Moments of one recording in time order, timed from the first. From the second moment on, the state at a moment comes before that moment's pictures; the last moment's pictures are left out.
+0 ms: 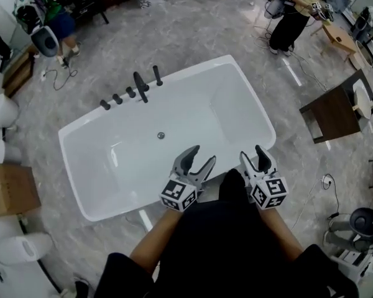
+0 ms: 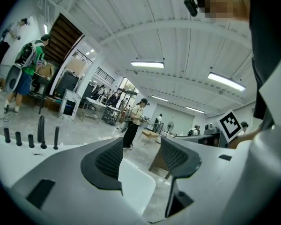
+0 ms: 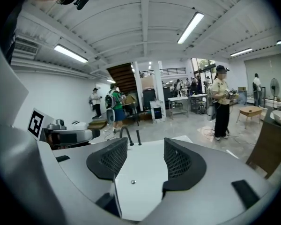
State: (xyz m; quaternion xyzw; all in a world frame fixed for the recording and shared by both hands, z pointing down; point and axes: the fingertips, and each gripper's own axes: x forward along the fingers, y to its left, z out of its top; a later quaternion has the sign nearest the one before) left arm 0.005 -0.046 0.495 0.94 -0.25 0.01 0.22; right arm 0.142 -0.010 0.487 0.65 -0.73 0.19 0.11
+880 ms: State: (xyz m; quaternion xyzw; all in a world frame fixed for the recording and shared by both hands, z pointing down) left arm 0.053 -0.149 0.528 0.82 -0.52 0.03 0.22; right arm 0.235 -0.146 0.515 0.42 -0.88 0.20 0.12
